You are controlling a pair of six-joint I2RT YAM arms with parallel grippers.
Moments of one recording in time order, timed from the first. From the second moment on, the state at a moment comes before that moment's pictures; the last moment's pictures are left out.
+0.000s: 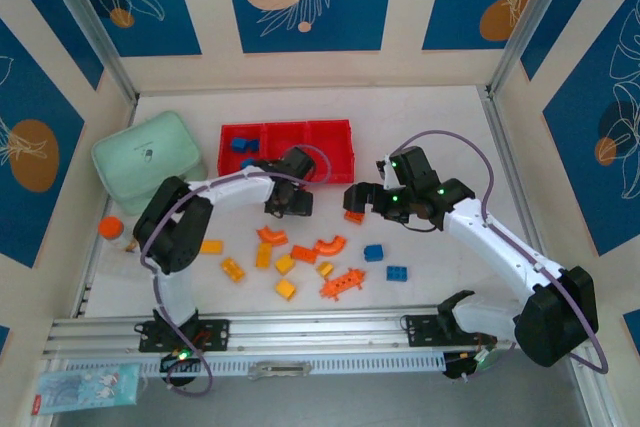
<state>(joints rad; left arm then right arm) -0.69 1.88 1.24 -0.64 -0.08 -0.55 0.48 1.17 0.90 -0.67 -0.34 0.61</state>
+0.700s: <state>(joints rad) -0.68 1.92 1.24 -0.62 -0.15 -0.57 0.48 1.17 0.90 -0.64 -0.35 0.59</state>
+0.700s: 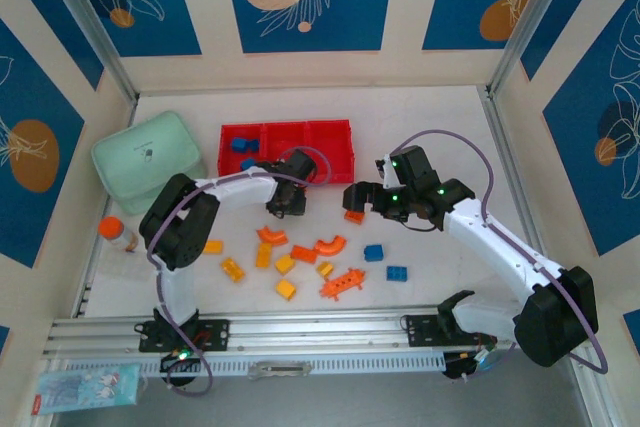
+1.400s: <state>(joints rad) -0.57 1.55 1.17 -0.68 -0.19 -0.48 0.57 1.28 1.01 -0.63 -0.37 0.54</state>
